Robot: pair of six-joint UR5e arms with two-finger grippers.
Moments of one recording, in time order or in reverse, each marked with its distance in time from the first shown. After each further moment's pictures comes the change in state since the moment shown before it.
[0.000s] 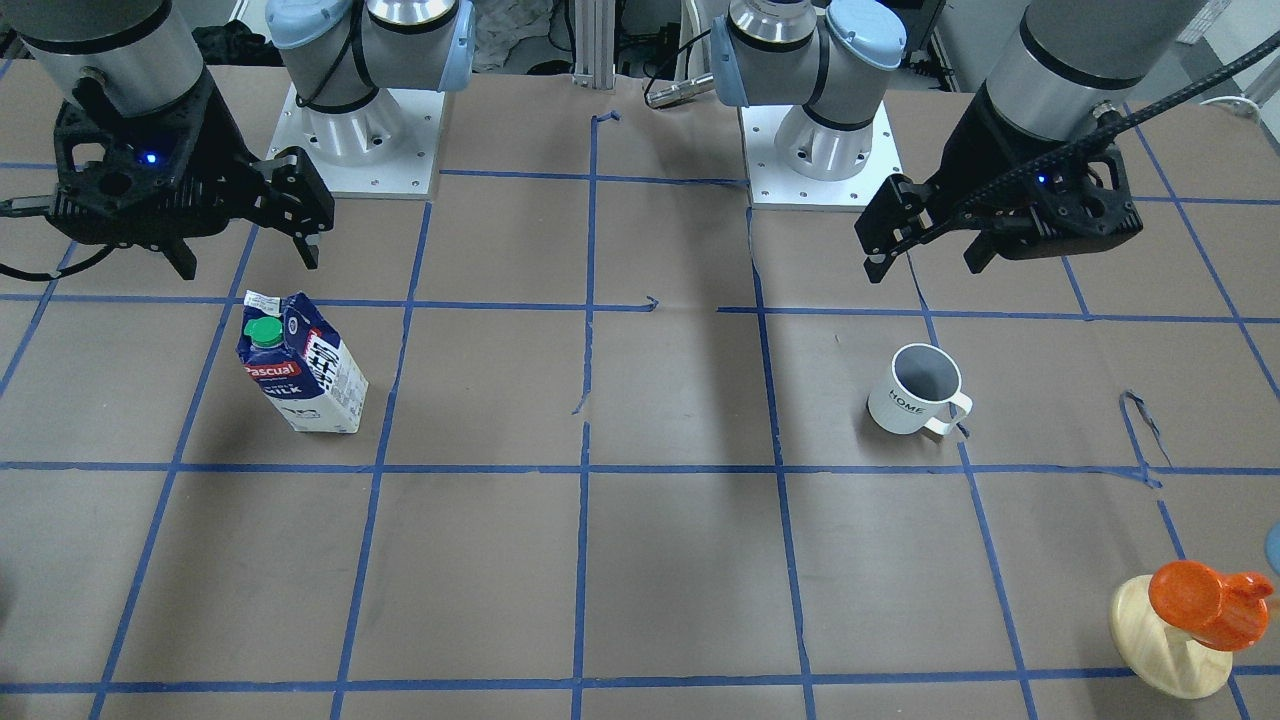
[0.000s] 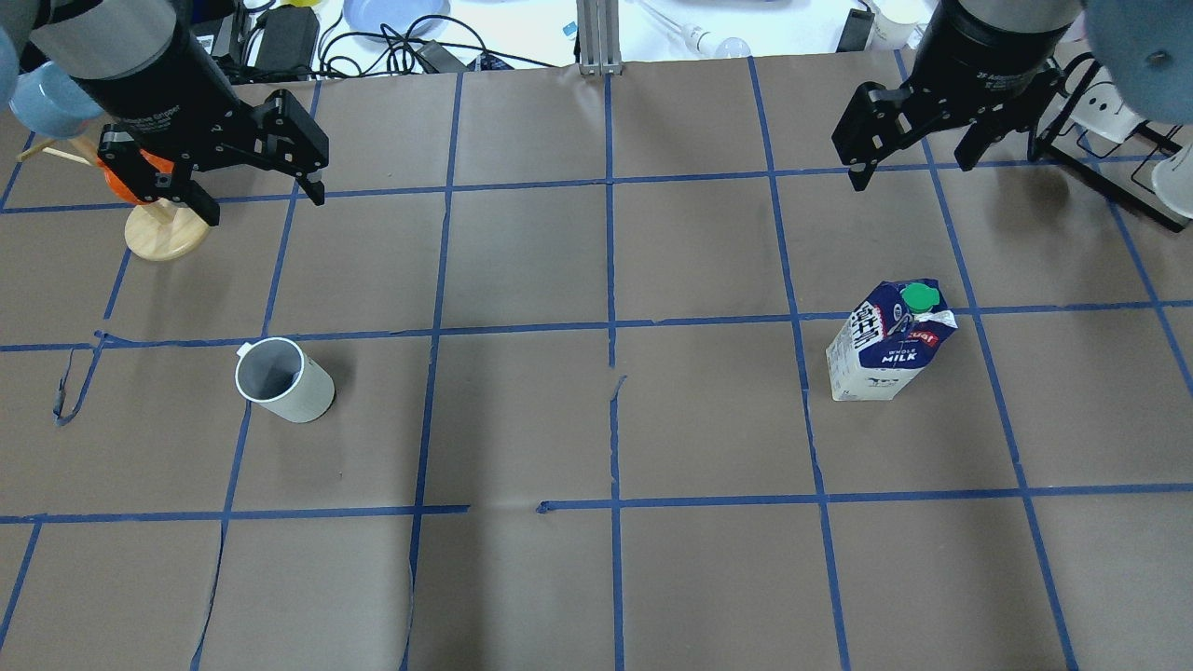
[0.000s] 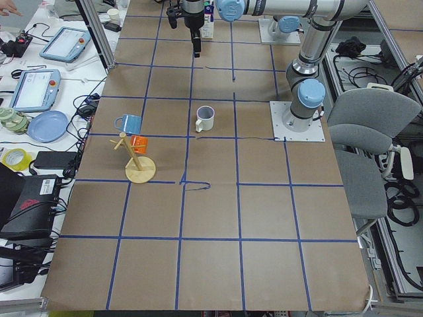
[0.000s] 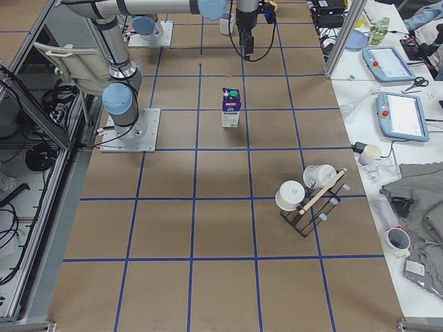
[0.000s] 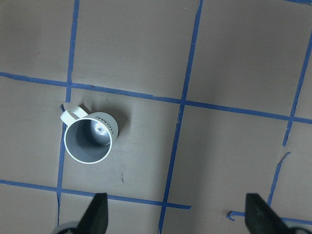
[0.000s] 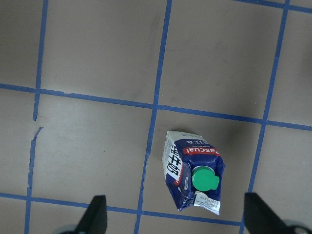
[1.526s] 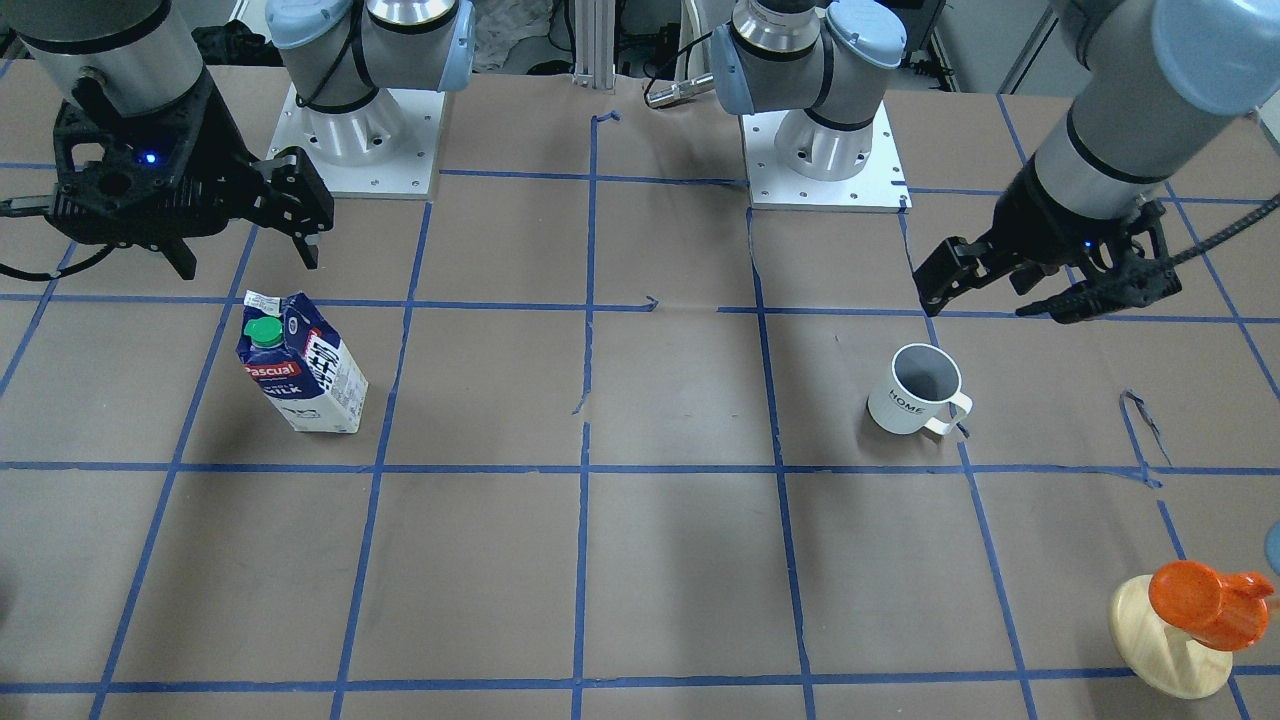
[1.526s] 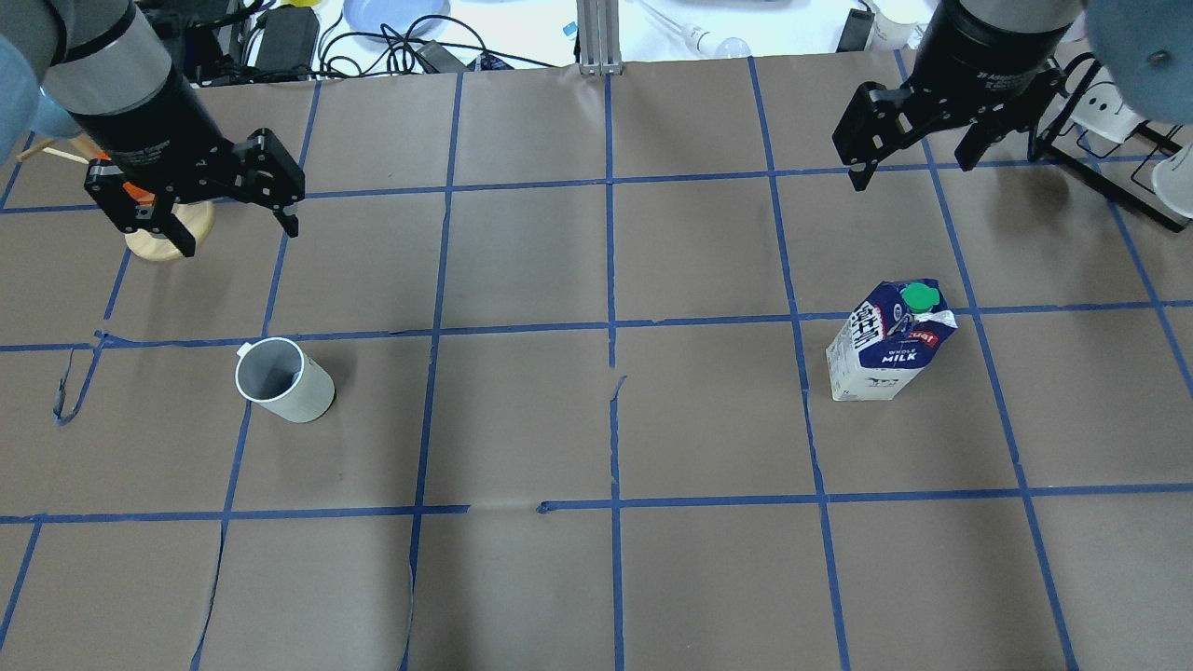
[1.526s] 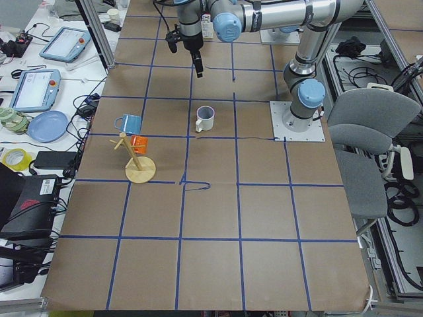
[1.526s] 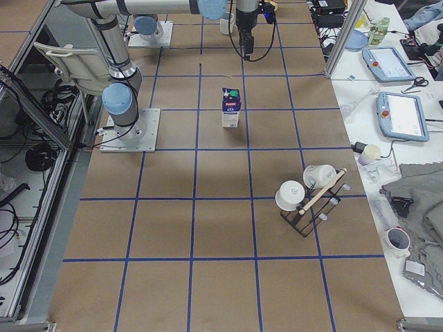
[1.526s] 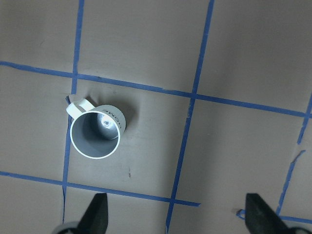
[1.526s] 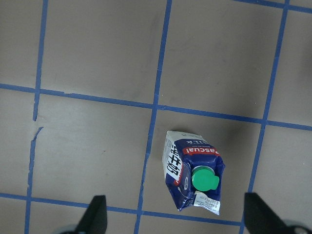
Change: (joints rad) left arm 0.147 -0.037 -0.105 0.039 0.092 0.015; right arm -0.001 0.000 0.000 0.000 0.000 0.000
